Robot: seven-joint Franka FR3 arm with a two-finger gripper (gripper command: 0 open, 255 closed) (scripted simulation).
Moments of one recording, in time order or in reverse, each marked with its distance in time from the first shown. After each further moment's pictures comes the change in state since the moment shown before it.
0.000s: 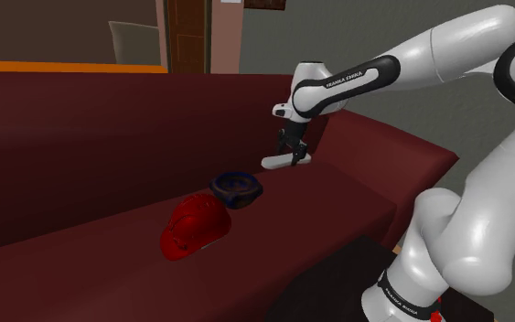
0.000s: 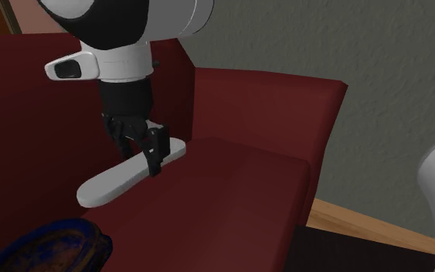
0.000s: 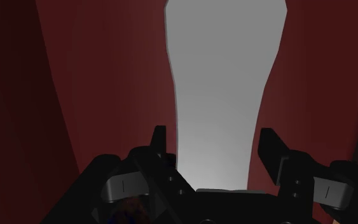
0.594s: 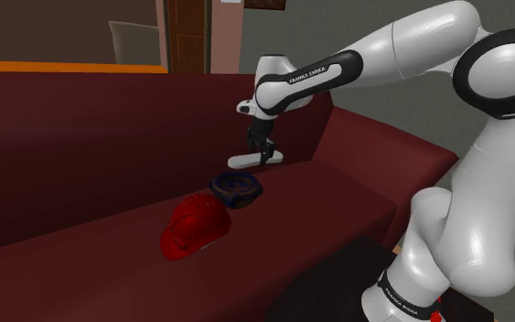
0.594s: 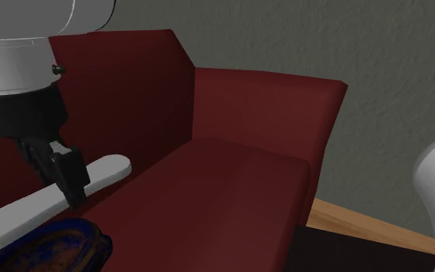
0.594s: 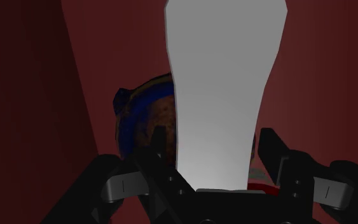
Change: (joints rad) arm 0.098 0.185 0.090 0.201 0.114 -0.040 0.119
